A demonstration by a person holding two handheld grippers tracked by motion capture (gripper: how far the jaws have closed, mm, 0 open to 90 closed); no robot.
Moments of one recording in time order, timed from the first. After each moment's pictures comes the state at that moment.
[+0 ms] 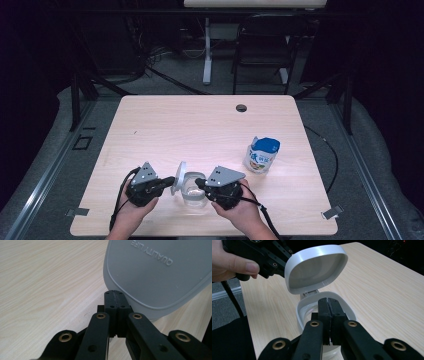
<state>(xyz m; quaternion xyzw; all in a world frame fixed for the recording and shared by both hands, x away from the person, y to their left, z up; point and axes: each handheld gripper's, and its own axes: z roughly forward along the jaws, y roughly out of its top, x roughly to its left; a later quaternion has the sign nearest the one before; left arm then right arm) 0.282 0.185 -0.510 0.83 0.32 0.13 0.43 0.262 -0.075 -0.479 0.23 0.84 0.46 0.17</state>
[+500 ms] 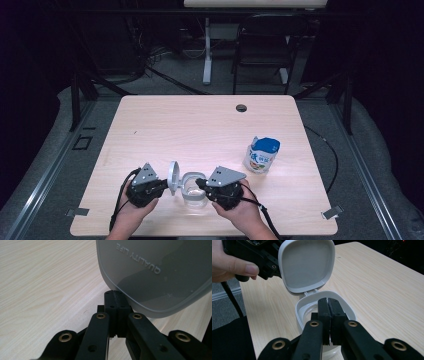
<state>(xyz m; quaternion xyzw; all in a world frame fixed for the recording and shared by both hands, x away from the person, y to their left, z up) 0.282 0.185 -0.514 0.84 0.32 0.13 0.42 0.262 -0.077 -0.480 0.24 0.84 0.46 0.17</state>
